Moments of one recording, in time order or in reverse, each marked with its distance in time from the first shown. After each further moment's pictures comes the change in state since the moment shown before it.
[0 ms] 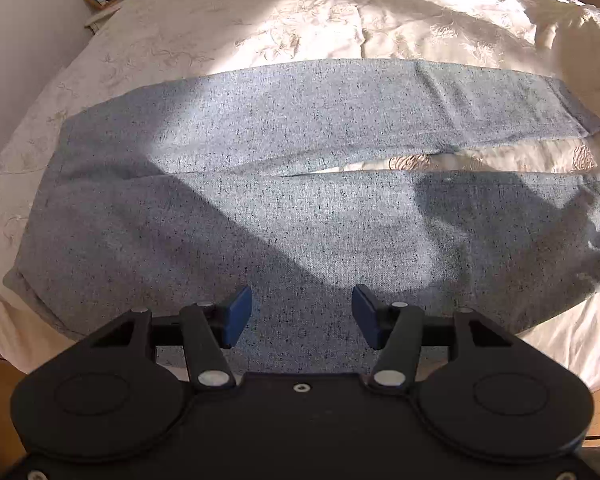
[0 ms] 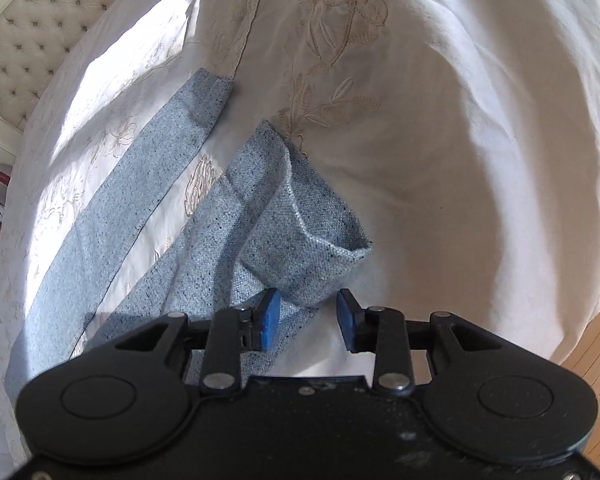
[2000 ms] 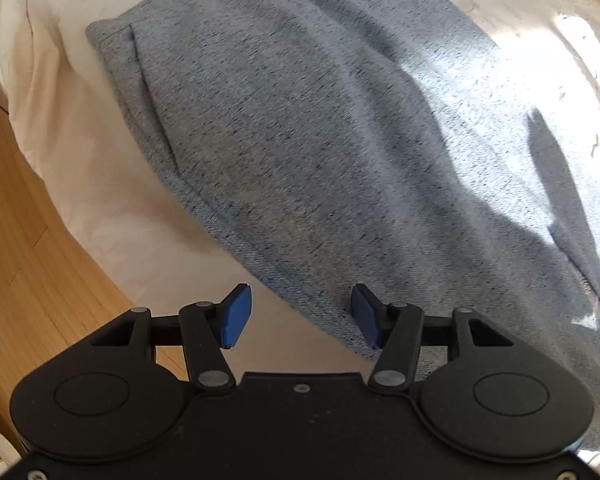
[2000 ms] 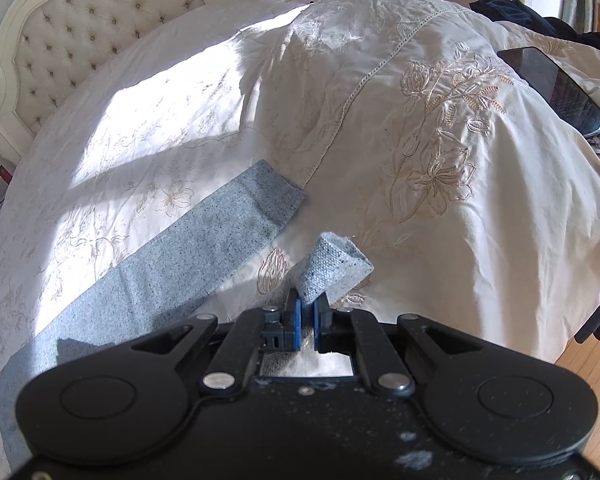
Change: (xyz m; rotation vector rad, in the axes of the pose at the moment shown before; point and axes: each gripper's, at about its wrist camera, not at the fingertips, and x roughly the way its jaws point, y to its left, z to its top) left arm 0.064 0.185 -0.059 -0.733 0.226 -0.013; right arm -0.099 0.083 0.025 -0.171 -0.203 -0.081
